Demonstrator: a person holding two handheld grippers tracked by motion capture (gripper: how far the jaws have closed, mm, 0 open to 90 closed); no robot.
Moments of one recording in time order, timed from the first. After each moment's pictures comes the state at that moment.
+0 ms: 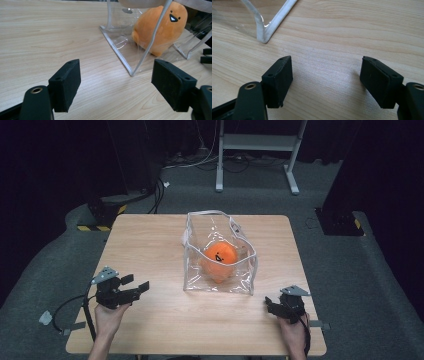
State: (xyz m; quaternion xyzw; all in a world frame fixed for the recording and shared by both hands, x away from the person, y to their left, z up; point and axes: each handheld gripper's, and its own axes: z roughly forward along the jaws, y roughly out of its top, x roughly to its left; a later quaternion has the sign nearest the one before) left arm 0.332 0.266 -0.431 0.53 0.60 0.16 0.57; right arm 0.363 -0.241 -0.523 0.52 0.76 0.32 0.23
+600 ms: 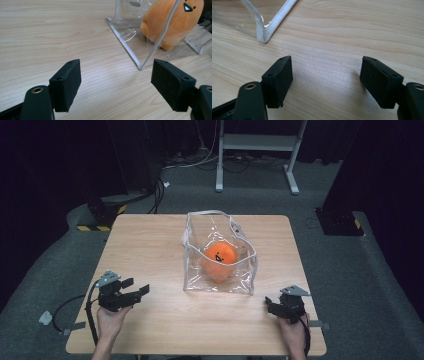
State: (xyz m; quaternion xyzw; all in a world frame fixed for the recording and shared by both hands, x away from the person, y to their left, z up) left arm 0.333 0.266 -0.450 0.54 0.61 0.17 0.55; right arm 0.363 -0.241 -0.523 0.52 0.76 0.32 0.23
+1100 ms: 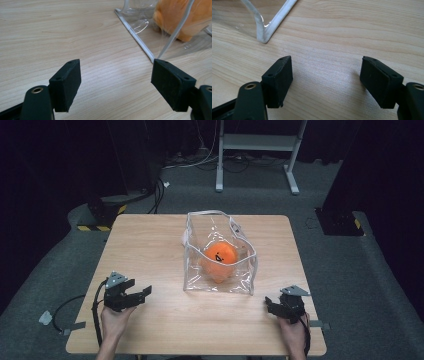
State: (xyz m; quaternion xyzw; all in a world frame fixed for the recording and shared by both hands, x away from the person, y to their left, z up) left arm 0.340 0.260 -0.470 0.56 0.61 0.21 0.52; right arm 0.363 -0.241 -0.523 0.52 0.76 0.32 0.23
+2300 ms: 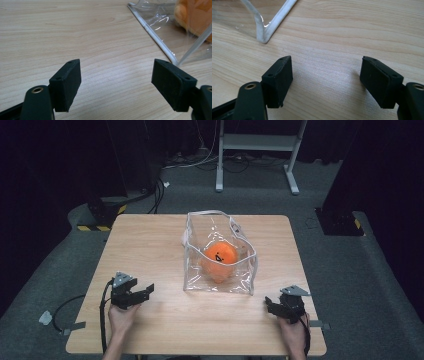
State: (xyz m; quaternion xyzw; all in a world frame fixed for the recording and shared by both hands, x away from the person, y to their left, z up) left arm 0.362 0.257 -0.501 0.53 0.63 0.22 0.52; right arm 0.363 -0.241 -0.523 0.52 0.76 0.32 0.23
